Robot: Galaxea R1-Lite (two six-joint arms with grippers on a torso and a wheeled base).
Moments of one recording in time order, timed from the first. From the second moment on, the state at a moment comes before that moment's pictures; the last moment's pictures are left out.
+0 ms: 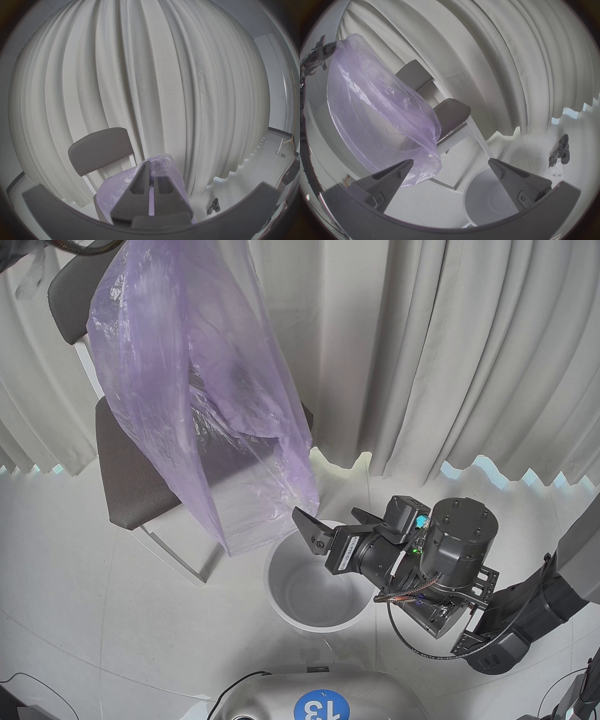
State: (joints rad) left arm -1.12 1.46 -1.68 -0.24 0.86 0.58; right arm 0.84 1.96 -0.74 -1.22 -0.28 0.43
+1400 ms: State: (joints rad) left arm -1.13 1.48 -1.67 -0.26 0.87 0.58; right arm 0.88 2.11 -0.90 -1.25 -0.37 0.62
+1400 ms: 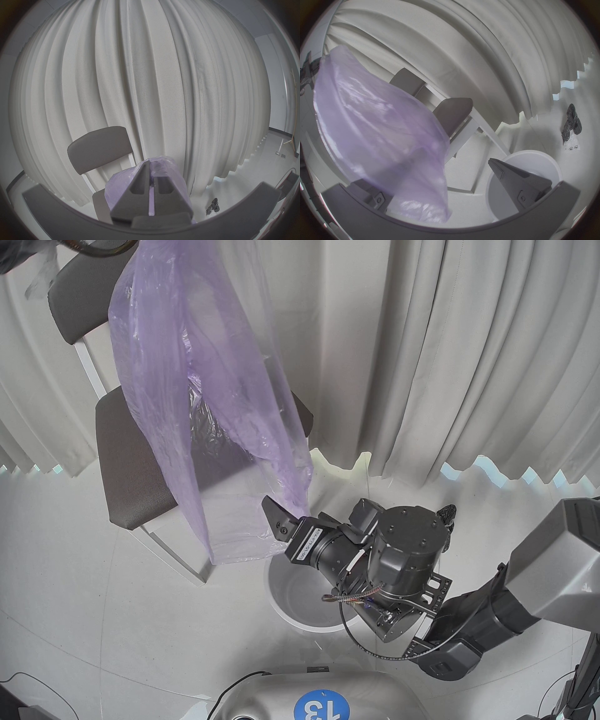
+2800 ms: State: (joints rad) left arm -1.13 1.48 -1.68 -0.26 0.89 0.58; right arm 0.78 1.93 -0.79 -1.10 -0.29 0.49
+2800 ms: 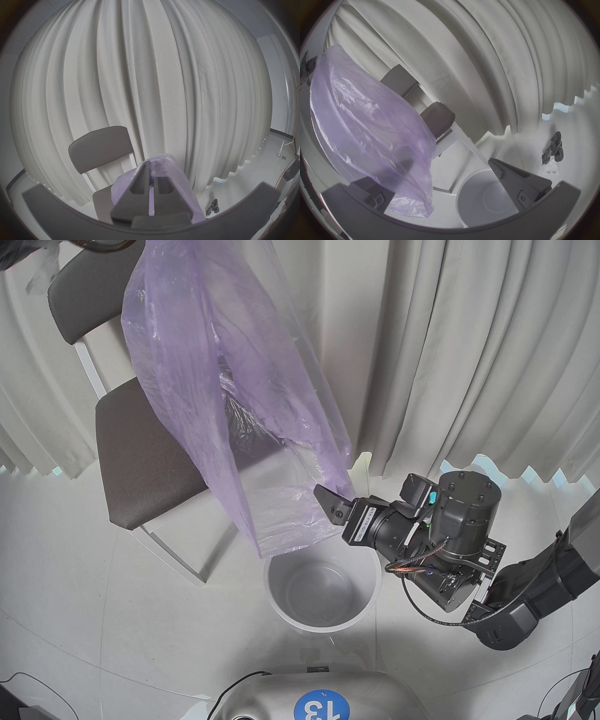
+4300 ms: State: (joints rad) left arm -1.08 1.37 -1.45 0.08 0.88 0.57; right arm 0.57 1.52 -0.47 -0.91 0.07 0.12
